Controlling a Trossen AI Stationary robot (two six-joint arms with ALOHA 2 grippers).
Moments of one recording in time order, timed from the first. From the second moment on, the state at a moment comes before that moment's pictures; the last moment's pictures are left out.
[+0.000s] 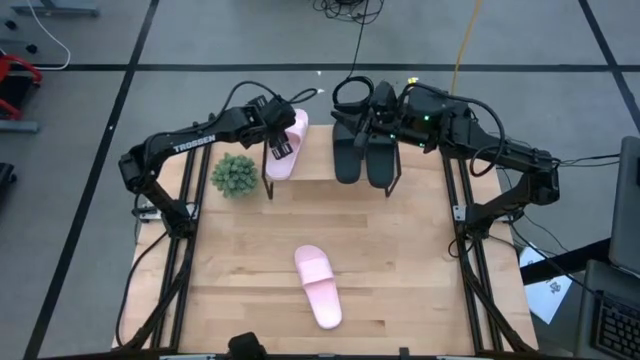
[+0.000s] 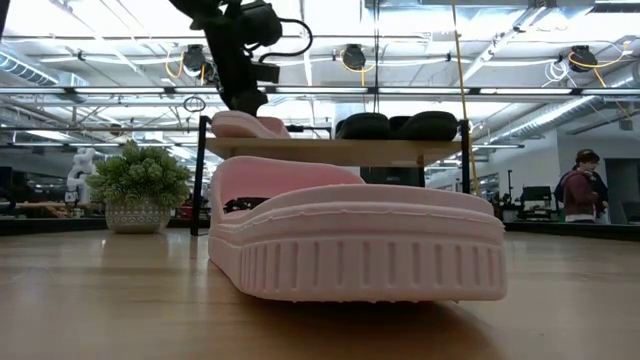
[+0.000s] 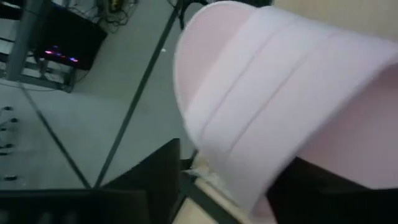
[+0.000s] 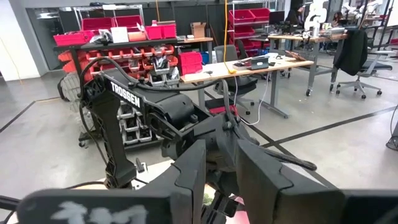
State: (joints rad) left arm 0.53 1.62 1.43 -0.79 -0.46 0.26; right arm -0.22 1.42 1.64 -0.27 0.13 0.09
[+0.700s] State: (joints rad) left arm 0.50 1.67 1.45 -0.79 -0.45 0.20; right arm -0.22 1.42 1.63 -0.26 0.13 0.11
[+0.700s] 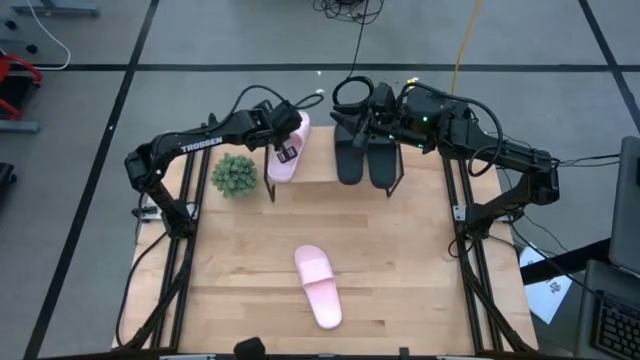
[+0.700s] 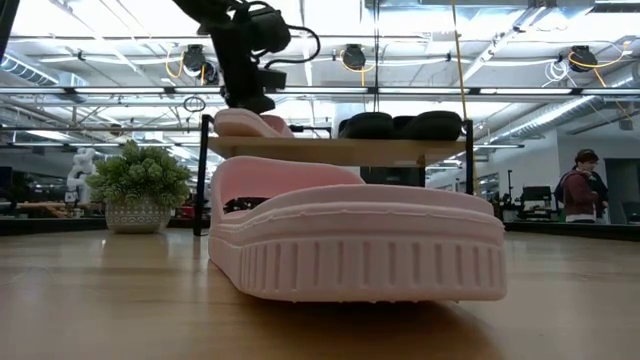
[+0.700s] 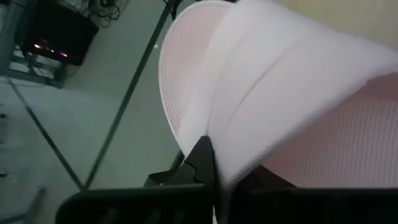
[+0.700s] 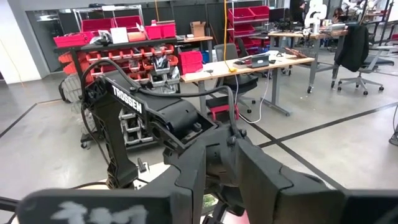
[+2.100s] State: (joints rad) left arm 0.34 1.80 1.62 -1.17 -0.70 -0.51; right arm -0.22 1.42 1.63 -0.26 0.13 0.06
